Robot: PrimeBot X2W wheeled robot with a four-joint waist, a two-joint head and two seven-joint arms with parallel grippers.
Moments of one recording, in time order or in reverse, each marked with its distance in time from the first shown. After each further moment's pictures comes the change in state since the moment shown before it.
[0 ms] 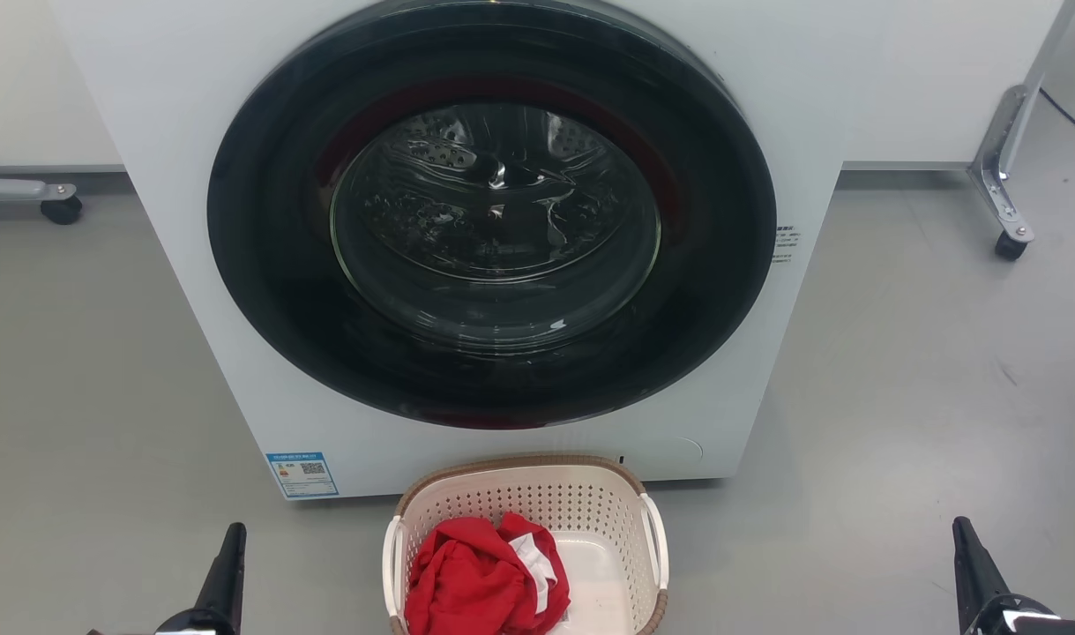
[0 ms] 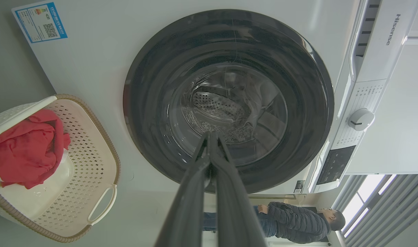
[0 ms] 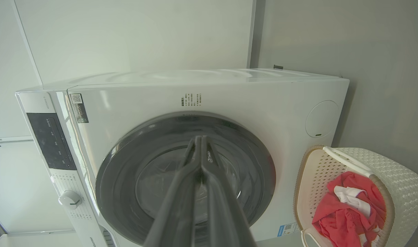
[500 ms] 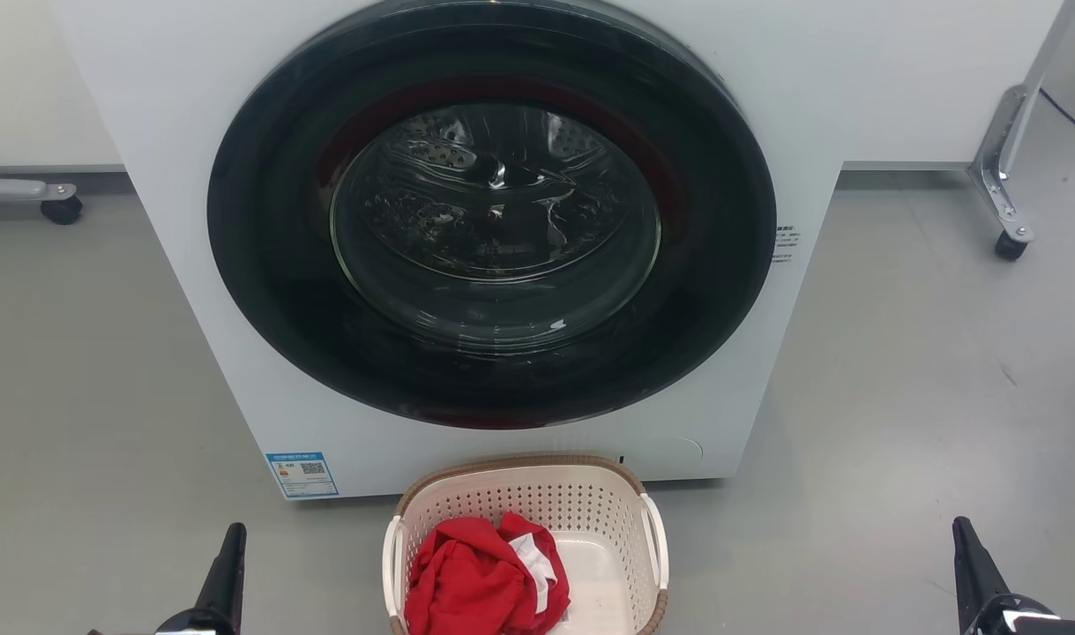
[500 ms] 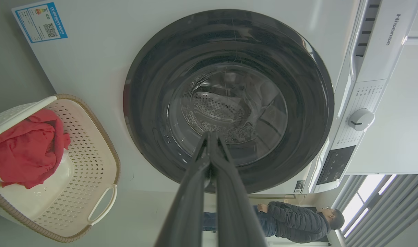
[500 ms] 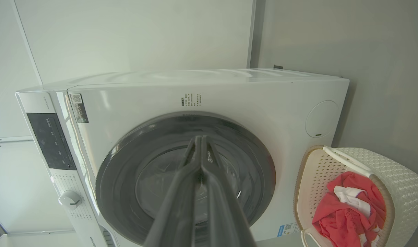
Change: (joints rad) left arm 0.000 0.000 0.000 0.000 0.000 0.000 0.000; right arm 0.000 0.000 0.000 0.000 0.000 0.000 0.000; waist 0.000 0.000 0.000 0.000
